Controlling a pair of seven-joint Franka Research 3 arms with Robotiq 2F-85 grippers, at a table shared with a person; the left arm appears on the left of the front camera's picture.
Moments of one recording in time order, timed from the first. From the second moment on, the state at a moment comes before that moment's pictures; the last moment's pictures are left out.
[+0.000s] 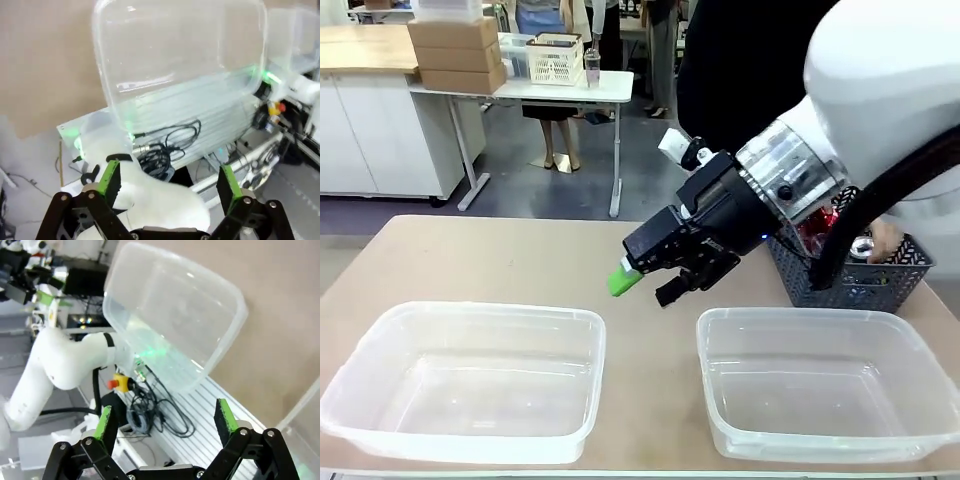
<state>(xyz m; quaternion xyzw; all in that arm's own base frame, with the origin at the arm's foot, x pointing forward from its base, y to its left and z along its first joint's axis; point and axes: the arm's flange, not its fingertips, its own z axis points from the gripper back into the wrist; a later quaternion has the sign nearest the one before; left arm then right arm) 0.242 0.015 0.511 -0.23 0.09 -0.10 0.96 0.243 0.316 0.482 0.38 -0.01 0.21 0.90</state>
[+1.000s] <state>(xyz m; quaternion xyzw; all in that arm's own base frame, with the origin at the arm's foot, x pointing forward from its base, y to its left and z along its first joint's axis) 0.281 -0.068 0.452 -0.05 0.10 0.02 0.99 0.259 0.413 0.376 0.15 0.05 -0.07 0.99</state>
